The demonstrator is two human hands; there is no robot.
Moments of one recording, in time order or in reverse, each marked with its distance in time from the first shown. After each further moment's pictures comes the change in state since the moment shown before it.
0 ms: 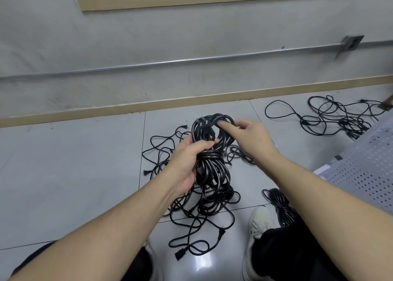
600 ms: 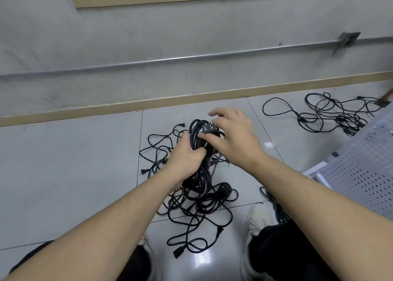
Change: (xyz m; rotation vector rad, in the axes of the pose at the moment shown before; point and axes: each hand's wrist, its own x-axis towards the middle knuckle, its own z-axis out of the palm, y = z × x) left_hand 0.005 -0.002 -0.004 0.757 0.098 0.138; right_hand -0.005 0.005 0.014 -0.446 -0.021 -0.597
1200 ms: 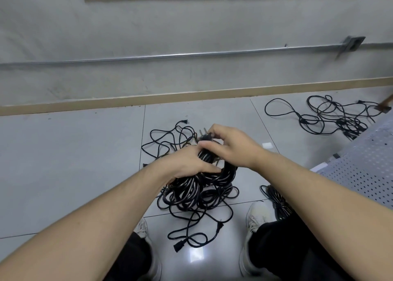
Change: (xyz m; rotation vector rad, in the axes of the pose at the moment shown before) left_hand -0.003 -0.009 -0.031 0.357 -0.424 -0.022; right_hand -0.001 -0.003 0.016 0.139 -0.340 -0.001
